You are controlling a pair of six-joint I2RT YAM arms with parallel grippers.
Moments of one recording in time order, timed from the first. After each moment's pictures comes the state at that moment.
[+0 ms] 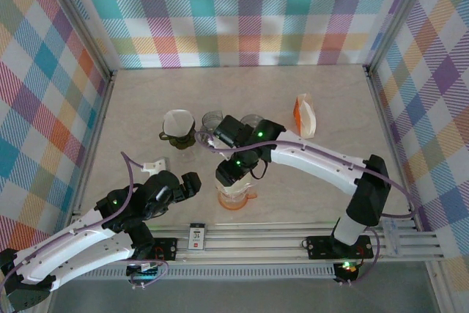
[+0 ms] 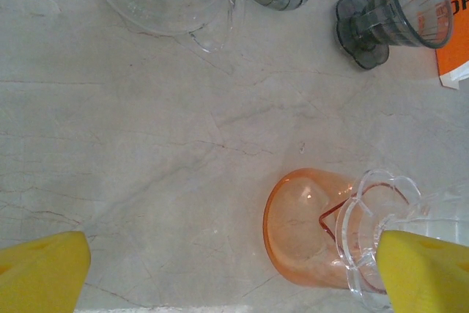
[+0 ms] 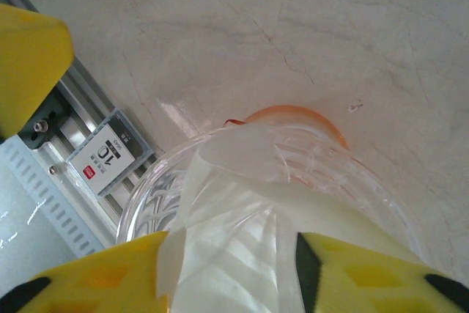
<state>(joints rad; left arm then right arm) -0.96 0.60 0.62 -0.87 -0.37 -1.12 1.04 1.66 1.56 -1.09 -0.17 0.21</state>
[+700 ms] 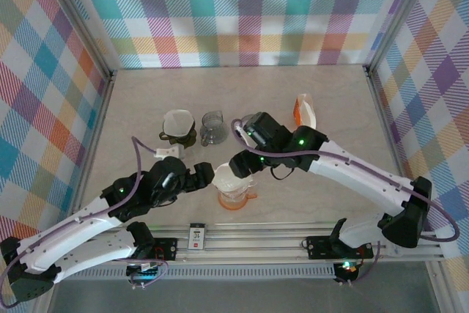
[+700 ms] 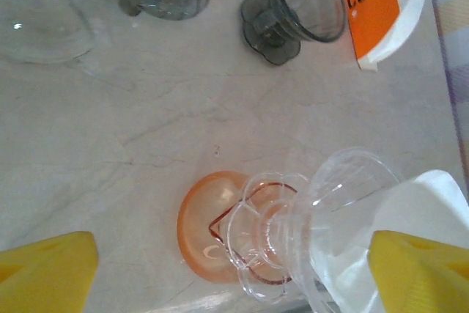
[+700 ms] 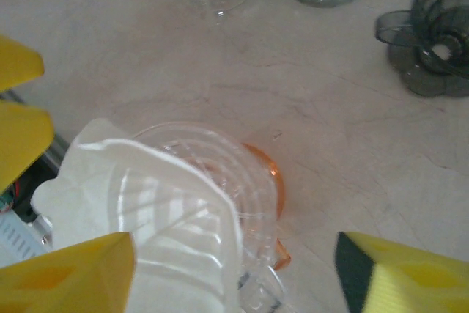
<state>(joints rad) -0.96 0.78 0.78 -0.74 -0.26 -1.01 0.96 1.37 1.37 -0.95 -0.02 0.34</state>
